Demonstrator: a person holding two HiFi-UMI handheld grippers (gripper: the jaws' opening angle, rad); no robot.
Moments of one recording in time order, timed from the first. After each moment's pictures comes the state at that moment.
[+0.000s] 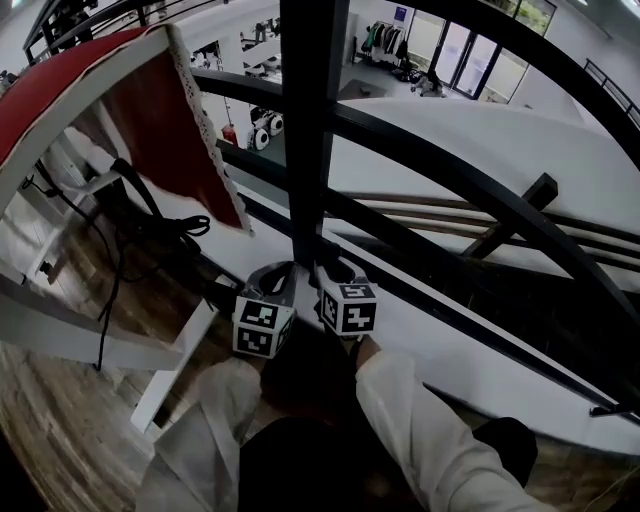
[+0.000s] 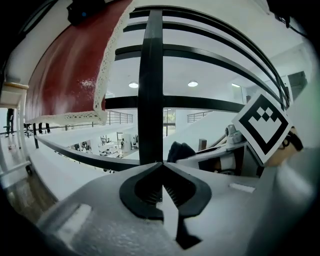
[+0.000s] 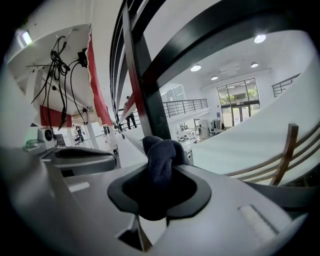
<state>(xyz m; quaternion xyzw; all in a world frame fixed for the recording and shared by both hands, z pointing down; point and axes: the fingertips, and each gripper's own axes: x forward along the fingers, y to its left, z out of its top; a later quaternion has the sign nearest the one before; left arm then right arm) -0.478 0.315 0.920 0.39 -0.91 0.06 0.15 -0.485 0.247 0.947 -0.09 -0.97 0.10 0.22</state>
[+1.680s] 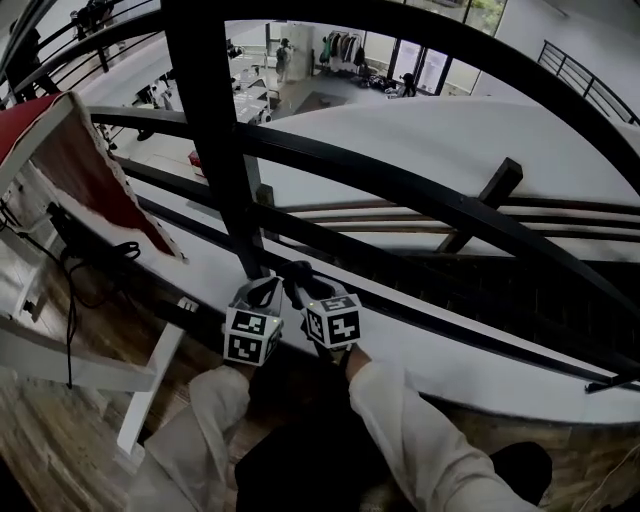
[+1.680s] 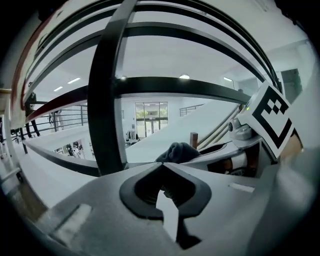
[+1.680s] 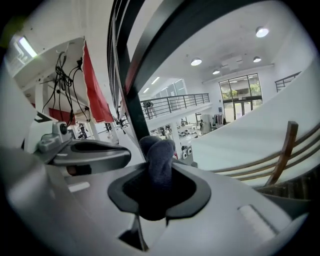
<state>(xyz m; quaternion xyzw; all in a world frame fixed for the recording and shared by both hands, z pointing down) -0.462 0.244 0.938 0.43 -0.88 0.09 0.18 -0.453 0.194 0.966 -0.11 -0.96 0.09 0.25</state>
